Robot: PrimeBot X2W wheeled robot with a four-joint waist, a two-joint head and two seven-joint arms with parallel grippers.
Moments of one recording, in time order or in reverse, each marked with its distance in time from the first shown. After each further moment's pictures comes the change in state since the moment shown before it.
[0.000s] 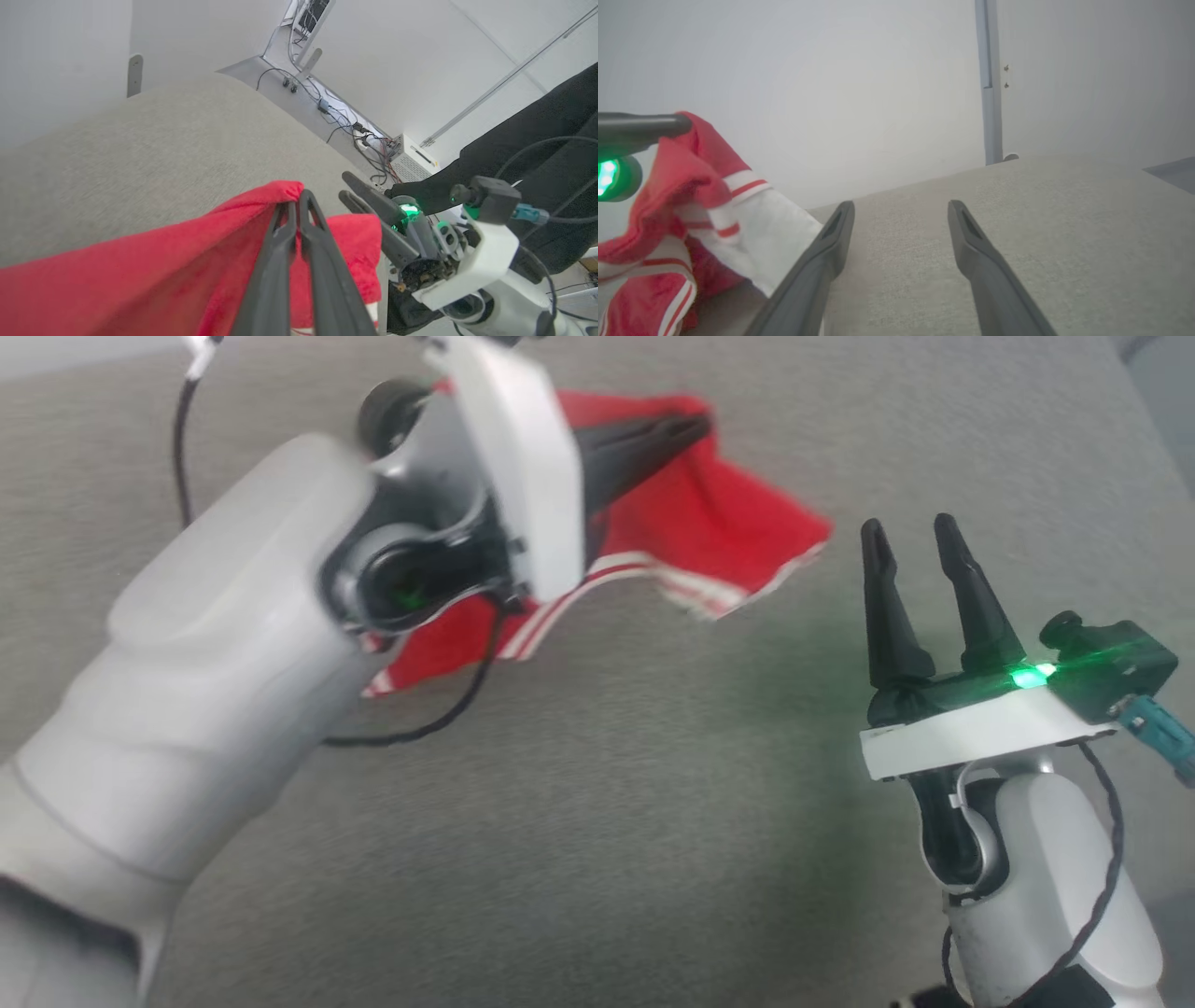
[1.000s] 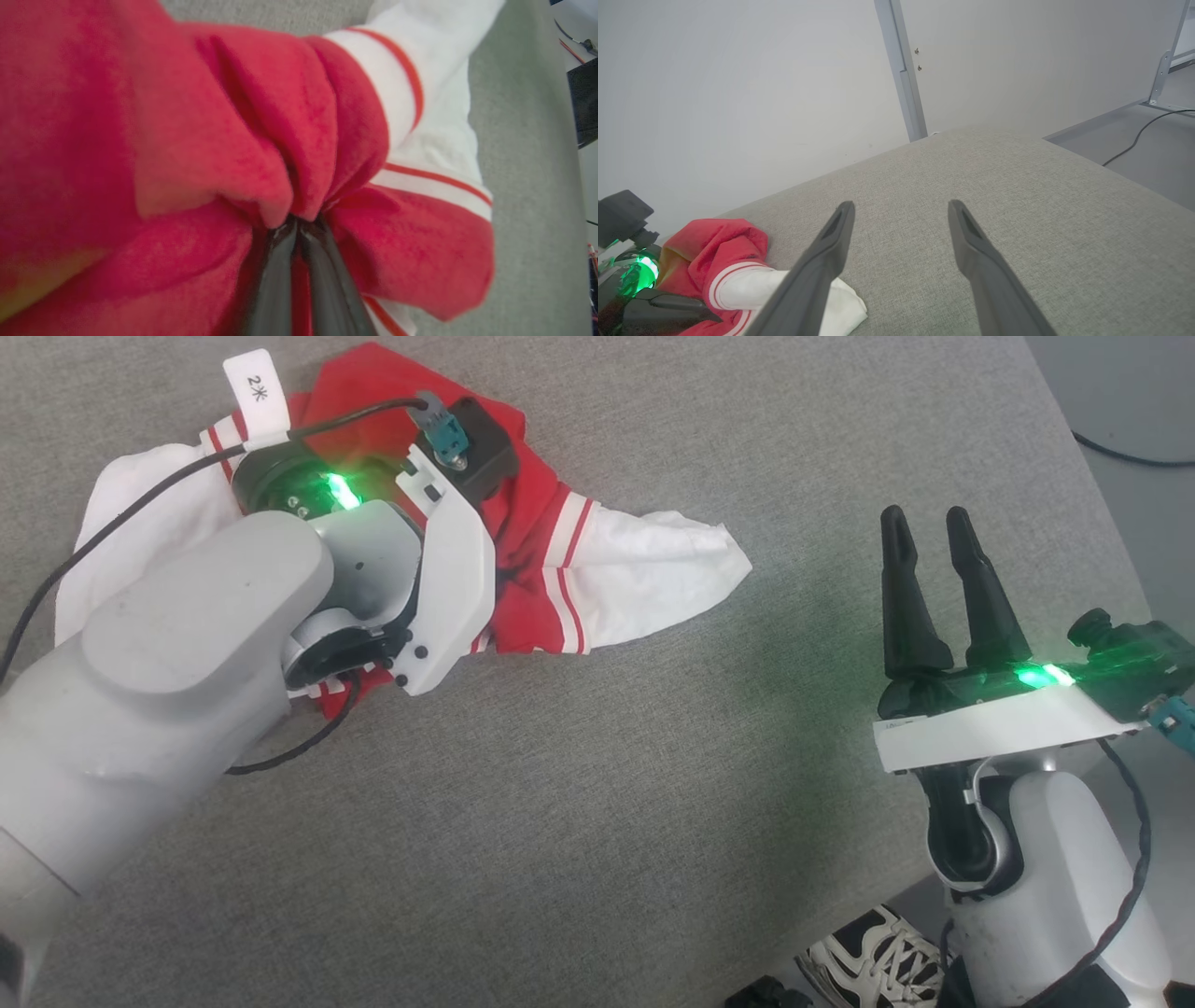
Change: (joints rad) left arm -0.079 0.147 -0.379 0.162 0.304 -0.008 0.119; right arm 0.003 0.001 -0.004 -0.029 0.134 0.000 0.000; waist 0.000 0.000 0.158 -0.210
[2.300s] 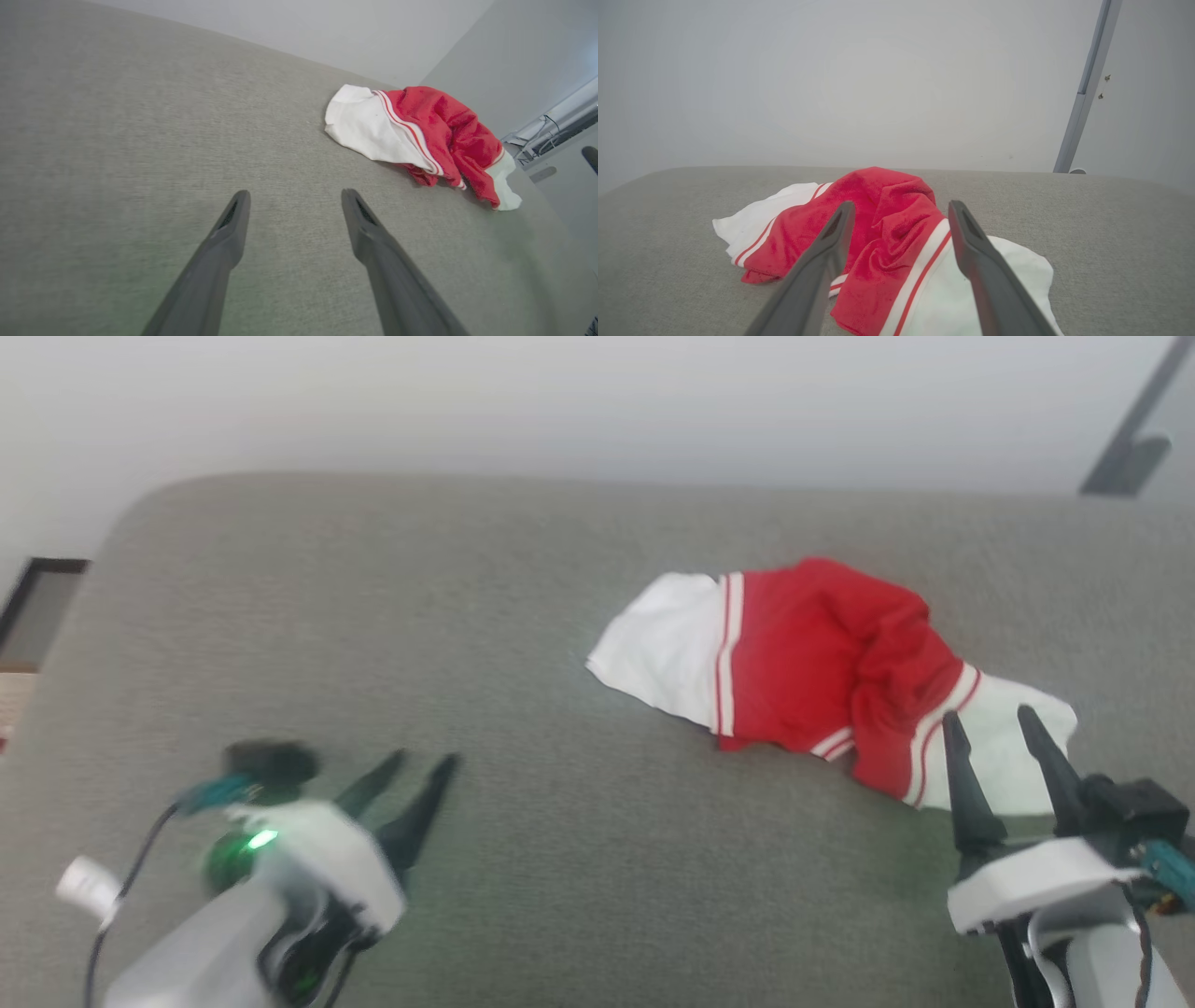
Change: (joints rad) left arm 0.703 -0.038 0.314 0.146 -0.223 0.006 -0.806; right arm 0.247 -0.081 -0.144 0.106 -0.354 0.000 0.000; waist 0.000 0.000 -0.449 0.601
